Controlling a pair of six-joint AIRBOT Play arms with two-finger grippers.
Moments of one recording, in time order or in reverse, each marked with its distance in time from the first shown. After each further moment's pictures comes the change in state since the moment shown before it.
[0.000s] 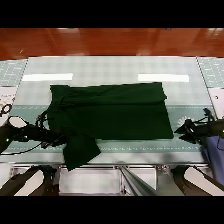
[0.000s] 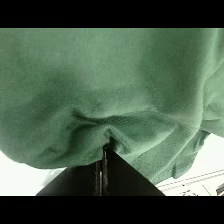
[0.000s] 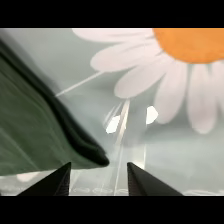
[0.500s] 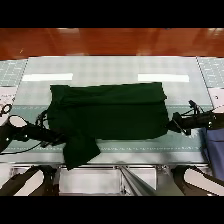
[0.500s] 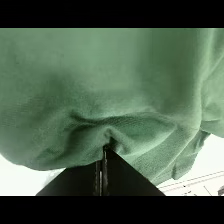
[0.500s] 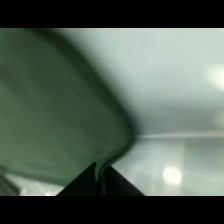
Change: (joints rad) left arm -0.001 -0.001 0.027 0.015 0.008 0.002; right arm 0.169 -0.098 0.047 0.199 -0.076 -0.098
